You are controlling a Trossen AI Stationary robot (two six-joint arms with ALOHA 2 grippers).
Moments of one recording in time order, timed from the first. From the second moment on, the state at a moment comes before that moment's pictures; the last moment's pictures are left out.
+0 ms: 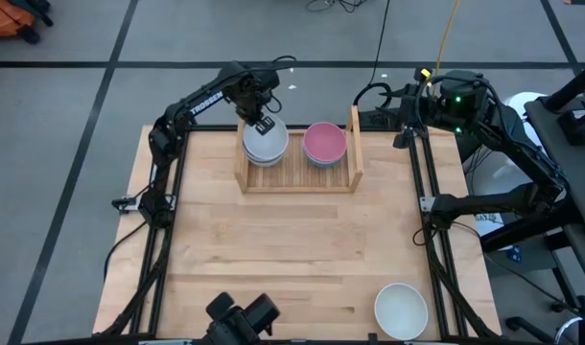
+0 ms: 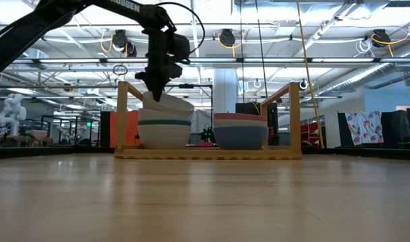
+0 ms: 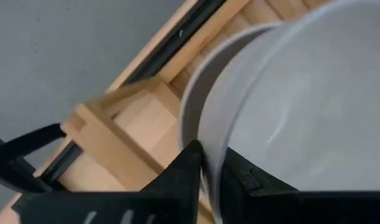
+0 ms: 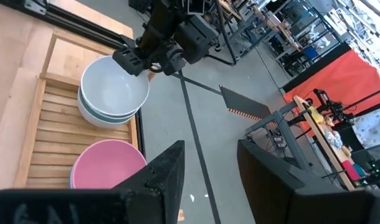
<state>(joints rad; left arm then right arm) 0.72 2.11 2.14 -1.49 -0.10 -0.06 -0.50 1.06 1.55 -0.83 0.08 -0.69</state>
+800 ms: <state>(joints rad) 0.70 2.10 2.31 -1.45 -0.10 -0.05 -0.50 1.06 1.55 -0.83 0.08 -0.70</state>
